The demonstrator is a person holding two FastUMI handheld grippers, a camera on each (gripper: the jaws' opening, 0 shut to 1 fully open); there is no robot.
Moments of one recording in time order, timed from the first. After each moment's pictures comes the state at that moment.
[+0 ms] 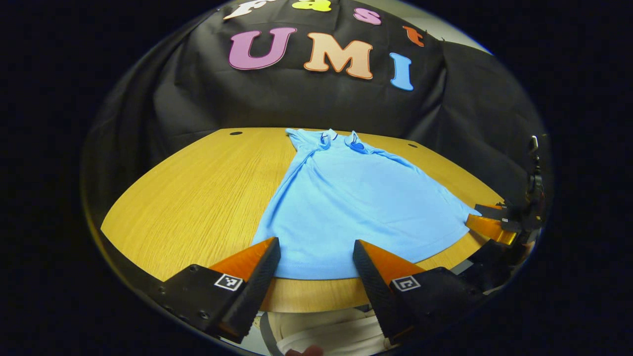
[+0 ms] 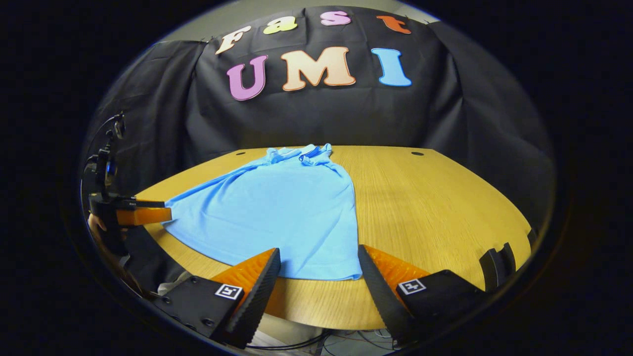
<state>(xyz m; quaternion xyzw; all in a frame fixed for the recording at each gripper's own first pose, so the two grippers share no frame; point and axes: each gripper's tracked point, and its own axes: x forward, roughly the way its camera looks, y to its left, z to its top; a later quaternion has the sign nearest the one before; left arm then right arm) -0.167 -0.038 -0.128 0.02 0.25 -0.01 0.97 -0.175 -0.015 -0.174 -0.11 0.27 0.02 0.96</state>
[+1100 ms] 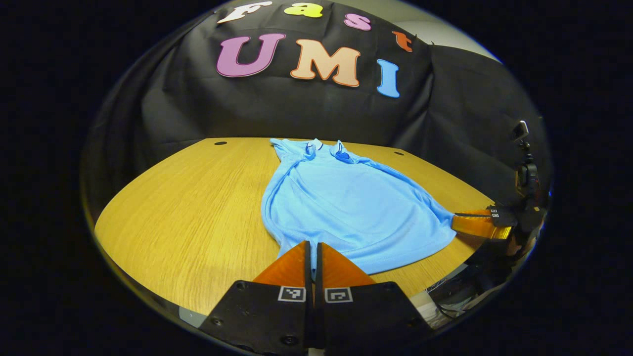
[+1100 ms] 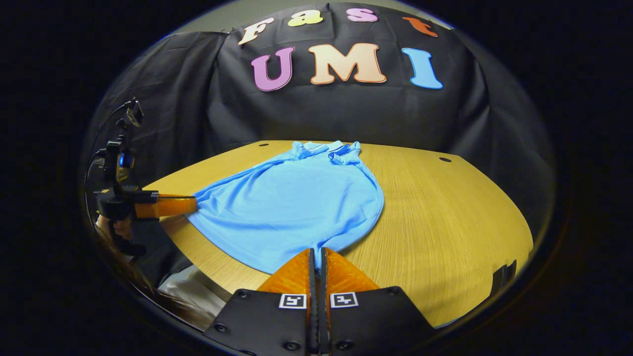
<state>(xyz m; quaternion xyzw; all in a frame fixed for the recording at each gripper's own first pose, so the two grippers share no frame) -0.141 -0.047 -0.107 0.01 0.22 -0.05 0.97 -0.154 0.036 -0.171 -0.12 0.30 0.08 0.94</state>
